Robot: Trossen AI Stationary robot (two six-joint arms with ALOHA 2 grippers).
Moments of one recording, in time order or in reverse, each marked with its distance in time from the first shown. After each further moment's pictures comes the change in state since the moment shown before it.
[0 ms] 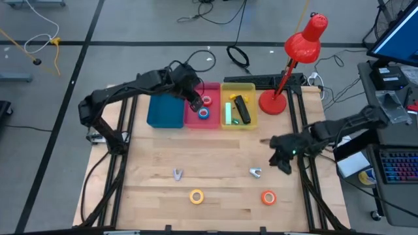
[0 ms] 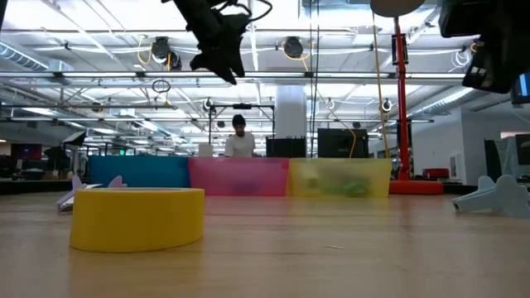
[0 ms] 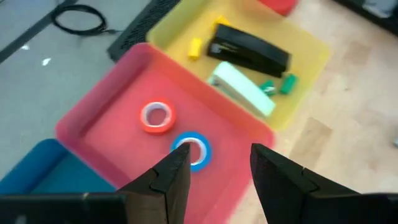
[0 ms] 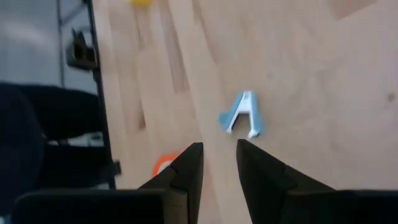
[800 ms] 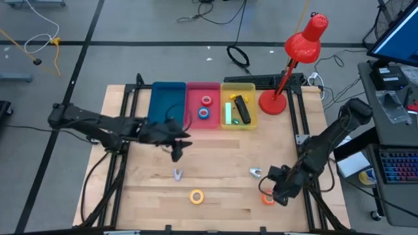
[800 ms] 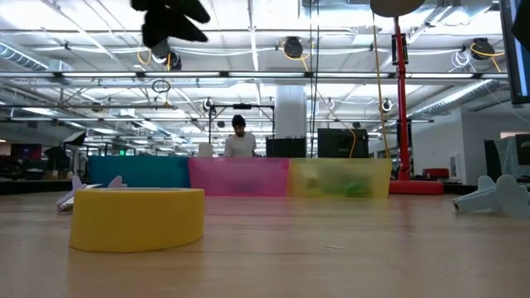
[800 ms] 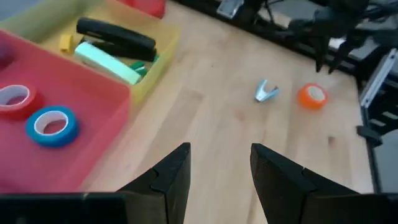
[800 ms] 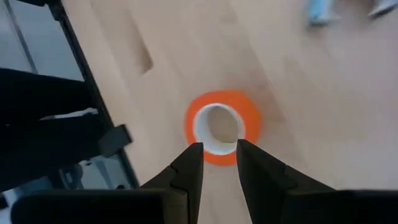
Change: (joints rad) left arm -0.584 -0.410 -0.576 0.436 -0.224 -0.269; right arm 0.529 0.405 0.011 0.221 0.172 0.605
